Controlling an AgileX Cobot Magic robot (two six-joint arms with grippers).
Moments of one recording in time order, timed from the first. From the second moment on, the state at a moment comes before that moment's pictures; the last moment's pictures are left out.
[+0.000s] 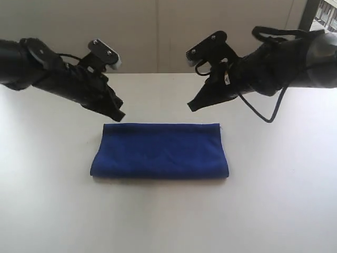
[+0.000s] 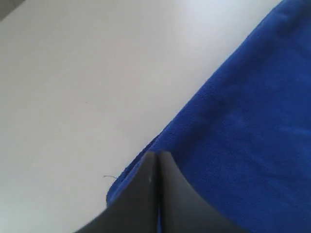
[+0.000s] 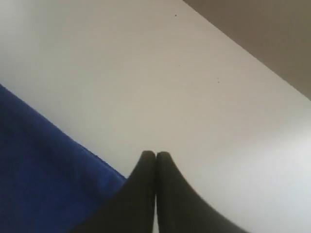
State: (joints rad) left arm -0.38 1.85 -1.27 -0.72 0.38 1.12; right arm 0.27 1.85 -1.26 -0.50 0.22 0.16
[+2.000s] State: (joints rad) left arm -0.22 2.21 -1.48 -1.09 0.59 1.22; right arm 0.03 2.19 -1.39 0.93 0.40 -1.15
